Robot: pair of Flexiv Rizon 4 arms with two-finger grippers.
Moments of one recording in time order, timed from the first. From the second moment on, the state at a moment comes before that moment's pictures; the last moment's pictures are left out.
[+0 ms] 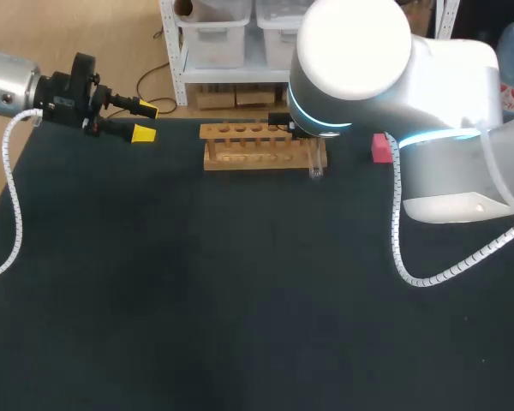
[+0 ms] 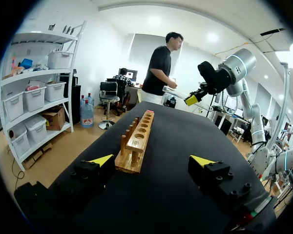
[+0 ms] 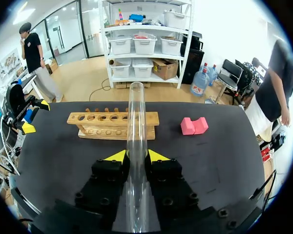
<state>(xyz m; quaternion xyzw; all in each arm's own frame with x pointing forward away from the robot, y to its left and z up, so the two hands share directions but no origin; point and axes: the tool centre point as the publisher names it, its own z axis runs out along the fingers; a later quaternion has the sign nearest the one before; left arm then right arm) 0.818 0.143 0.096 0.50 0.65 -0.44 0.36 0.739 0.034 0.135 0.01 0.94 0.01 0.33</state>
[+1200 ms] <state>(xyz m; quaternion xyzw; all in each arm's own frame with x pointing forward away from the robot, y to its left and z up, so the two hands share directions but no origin) 0.818 0.143 0.096 0.50 0.65 -0.44 0.36 0.787 0.049 0.073 0.02 0.95 0.01 0.30</state>
